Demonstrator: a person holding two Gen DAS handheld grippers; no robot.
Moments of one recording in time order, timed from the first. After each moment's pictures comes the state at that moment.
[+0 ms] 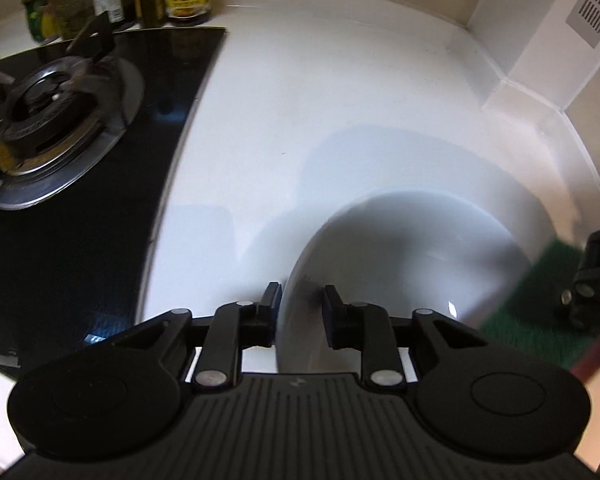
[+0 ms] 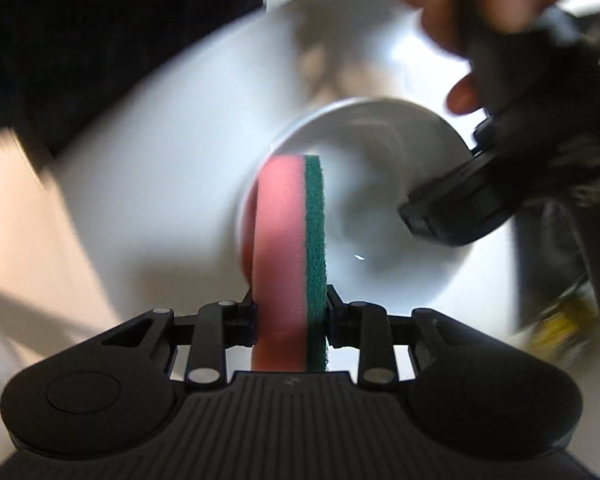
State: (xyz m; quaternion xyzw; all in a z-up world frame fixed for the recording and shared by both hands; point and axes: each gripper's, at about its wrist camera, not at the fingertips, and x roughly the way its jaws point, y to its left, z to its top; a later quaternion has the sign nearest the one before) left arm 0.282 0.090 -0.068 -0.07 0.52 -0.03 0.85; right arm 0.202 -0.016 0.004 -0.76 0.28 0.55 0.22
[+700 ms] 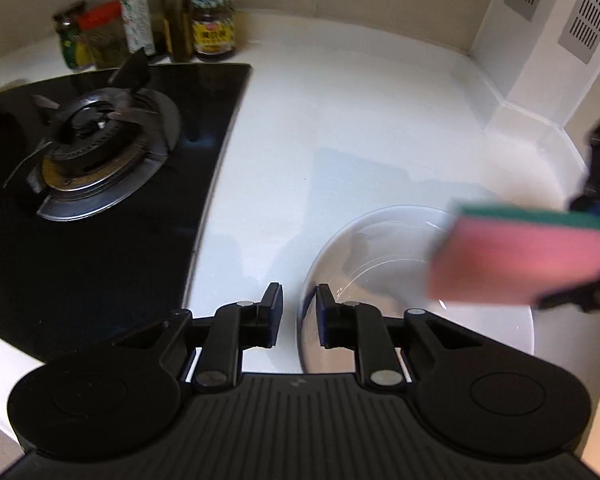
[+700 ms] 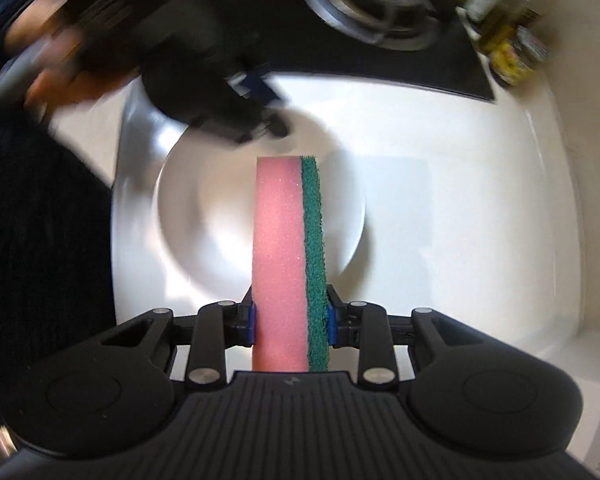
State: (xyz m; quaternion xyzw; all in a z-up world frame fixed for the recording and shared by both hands) left arm 0.254 0.097 -0.043 -0.07 0.49 0.02 0.87; right arm 0.252 -0.070 0.071 -0.45 0.48 0.44 0.61
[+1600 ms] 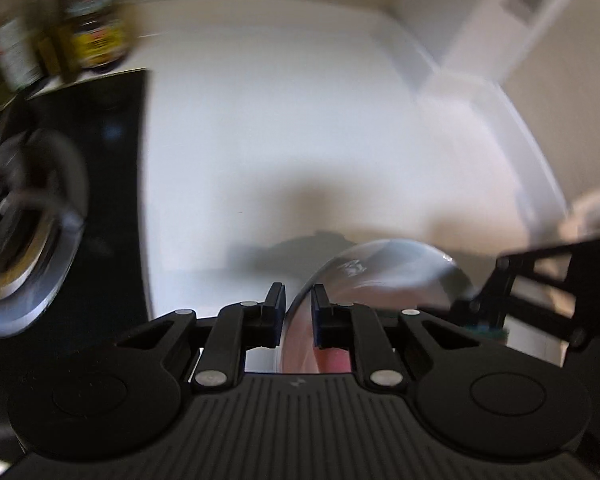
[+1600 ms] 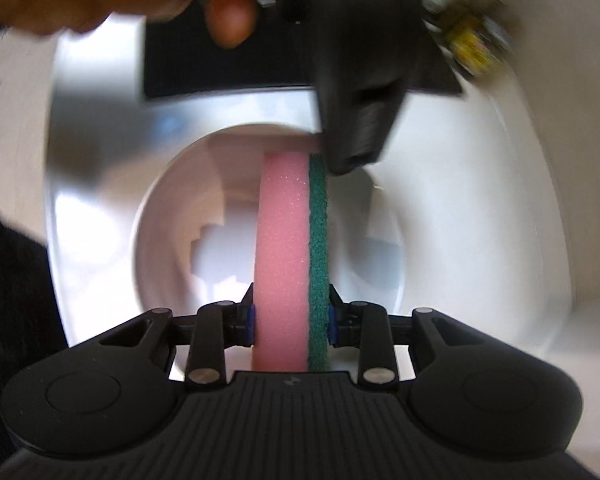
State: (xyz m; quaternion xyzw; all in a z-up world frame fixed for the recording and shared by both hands) left arm 0.342 0.107 -0.034 -0.01 0.56 -0.17 0.81; right arm 0.210 -0.032 0.023 -0.45 0.44 0.37 0.68
